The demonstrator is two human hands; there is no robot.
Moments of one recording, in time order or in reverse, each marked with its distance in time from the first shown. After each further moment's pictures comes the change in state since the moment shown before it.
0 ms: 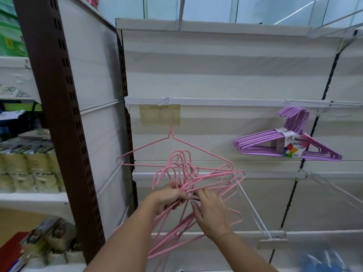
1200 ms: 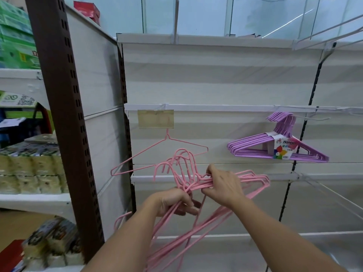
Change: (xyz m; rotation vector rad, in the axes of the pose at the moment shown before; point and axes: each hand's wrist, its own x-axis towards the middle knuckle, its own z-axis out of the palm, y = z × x) left_hand -0.034 0.019 0.027 -0.030 -0.235 -0.023; right_hand 0.051 0.016 -0.092 -0.238 -0.188 0.010
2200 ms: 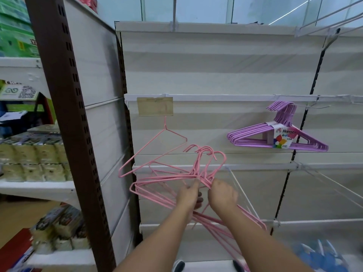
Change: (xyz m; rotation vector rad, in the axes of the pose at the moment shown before) left_hand 0.031 -0.033 0.069 -0.385 0.638 0.090; right_hand -0.039 -0.024 0.032 0.020 -0.330 0.472
